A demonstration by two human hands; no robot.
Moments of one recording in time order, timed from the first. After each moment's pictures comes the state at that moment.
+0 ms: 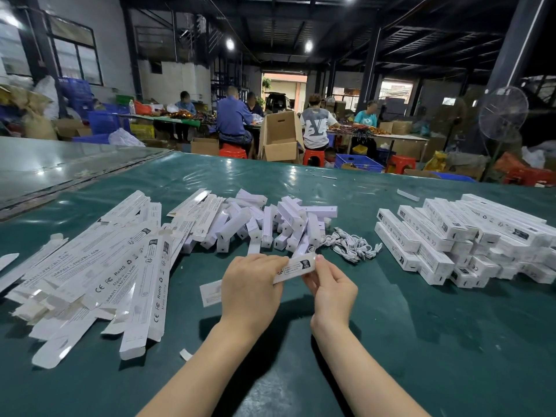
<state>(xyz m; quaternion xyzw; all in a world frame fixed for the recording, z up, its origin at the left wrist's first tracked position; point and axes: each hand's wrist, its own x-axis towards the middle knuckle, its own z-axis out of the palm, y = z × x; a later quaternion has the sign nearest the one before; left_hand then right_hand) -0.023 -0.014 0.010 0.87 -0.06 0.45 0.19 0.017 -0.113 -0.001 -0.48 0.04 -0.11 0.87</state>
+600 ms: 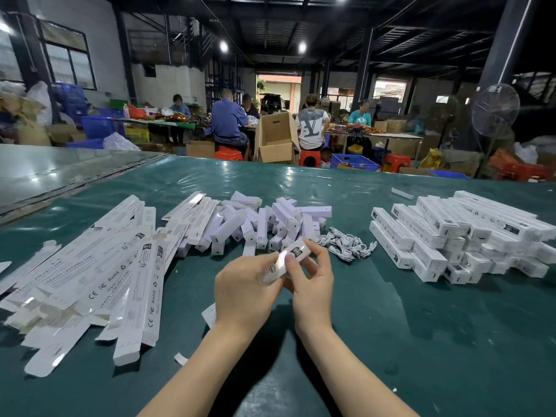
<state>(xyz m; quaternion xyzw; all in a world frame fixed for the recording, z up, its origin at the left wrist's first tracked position) -0.026 -0.023 0.014 0.81 -0.03 0.48 0.33 0.005 -0.103 0.004 -0.52 -0.10 -0.11 0.84</state>
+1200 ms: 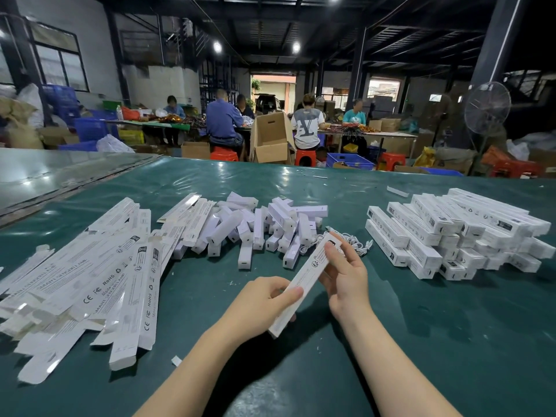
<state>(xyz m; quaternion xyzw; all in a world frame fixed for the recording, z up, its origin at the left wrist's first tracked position) -0.027 -0.019 0.012 0.88 -0.08 0.02 0.48 0.031 -0.153 0.014 -0.45 -0.02 -0.04 0.89</state>
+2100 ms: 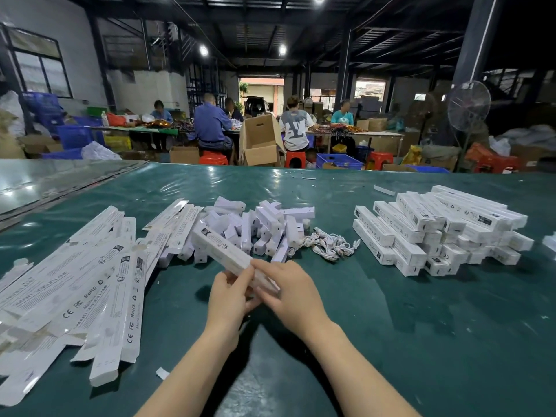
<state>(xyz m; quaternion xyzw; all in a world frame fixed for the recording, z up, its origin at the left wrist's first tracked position) -0.009 -0.022 0.002 0.55 0.13 0.15 0.81 0.027 -0.129 -0.006 -0.86 -0.34 -0.20 0.32</state>
